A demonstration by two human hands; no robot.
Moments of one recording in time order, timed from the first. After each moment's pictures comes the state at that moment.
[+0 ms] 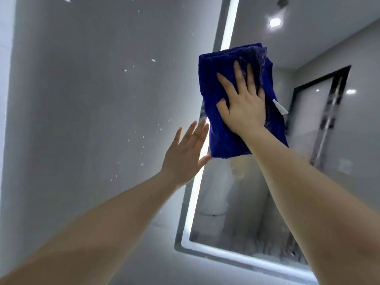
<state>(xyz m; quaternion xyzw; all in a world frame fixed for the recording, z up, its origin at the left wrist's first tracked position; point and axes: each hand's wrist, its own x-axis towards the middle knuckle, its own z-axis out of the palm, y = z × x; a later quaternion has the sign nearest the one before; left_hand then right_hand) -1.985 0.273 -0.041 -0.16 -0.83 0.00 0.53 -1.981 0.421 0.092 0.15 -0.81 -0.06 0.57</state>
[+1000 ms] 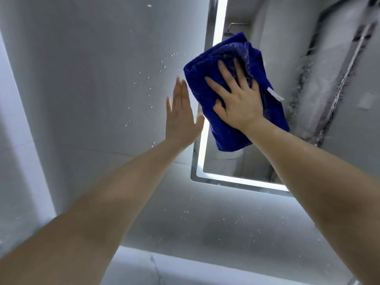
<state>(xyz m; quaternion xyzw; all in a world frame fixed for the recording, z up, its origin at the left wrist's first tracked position) -1.962 0.271 -0.102 -0.12 -0.83 -0.25 0.49 -1.975 0.433 -0.042 0.20 -0.84 -0.14 0.48</state>
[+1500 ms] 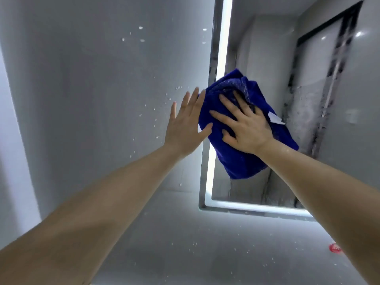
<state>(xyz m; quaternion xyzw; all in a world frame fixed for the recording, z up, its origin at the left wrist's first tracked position) -1.976 0.241 -0.048 -0.21 -0.84 -0.12 0.49 -1.982 0.442 -0.032 0.24 -0.81 -0.18 0.50</state>
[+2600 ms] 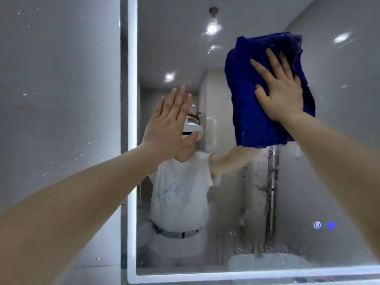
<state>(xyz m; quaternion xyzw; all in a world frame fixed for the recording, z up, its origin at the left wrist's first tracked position) -1.992 0.387 0.068 -0.19 -0.79 0.08 0.58 -1.955 0.666 0.145 0.07 -0.78 -0.01 0.62</state>
